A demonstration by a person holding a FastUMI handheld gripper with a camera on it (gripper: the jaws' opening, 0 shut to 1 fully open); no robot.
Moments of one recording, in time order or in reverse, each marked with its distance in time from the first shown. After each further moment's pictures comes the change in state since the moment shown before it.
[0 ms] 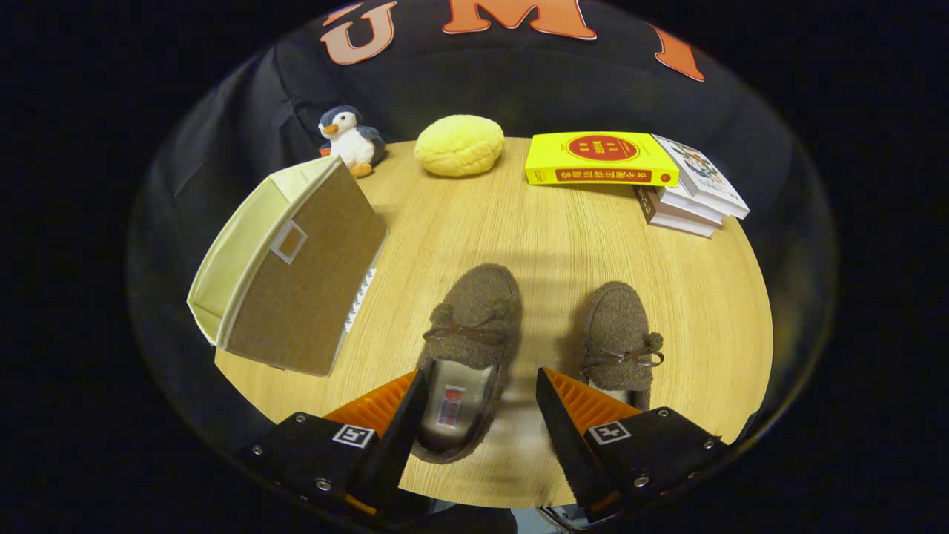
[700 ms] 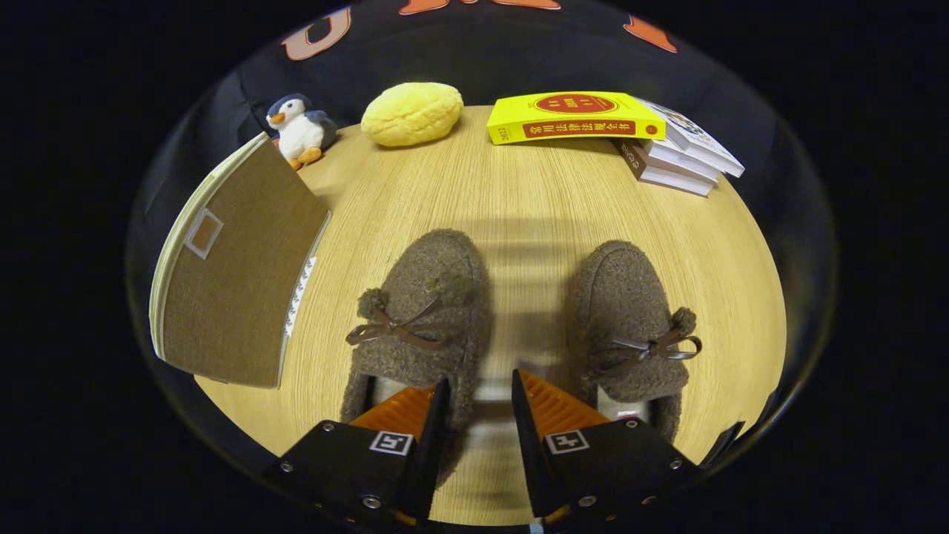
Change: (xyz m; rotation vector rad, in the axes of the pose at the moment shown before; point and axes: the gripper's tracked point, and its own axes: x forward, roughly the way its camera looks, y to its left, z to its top) arm 0.060 -0.022 -0.013 0.101 0.039 -0.057
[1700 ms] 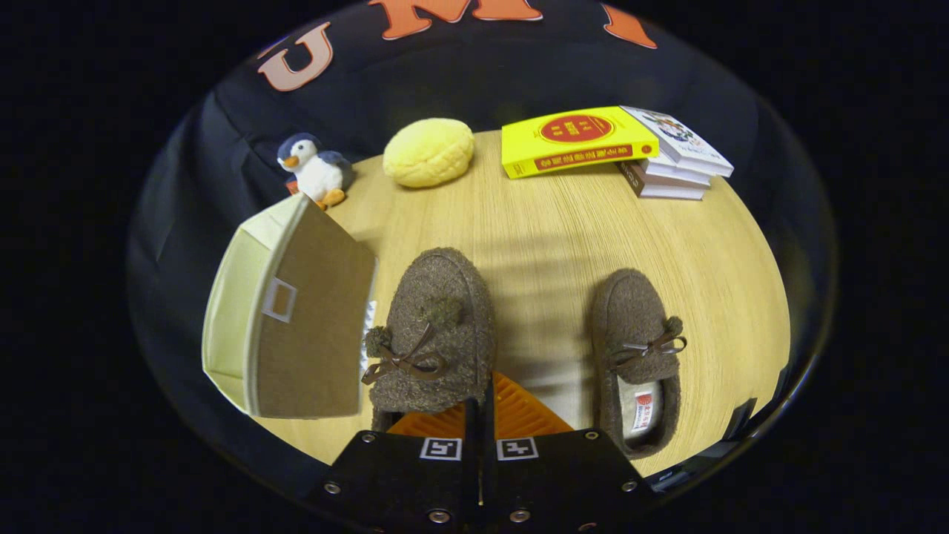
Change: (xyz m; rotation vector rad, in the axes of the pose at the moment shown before) arm -0.090 0.059 0.056 0.096 -0.063 0.077
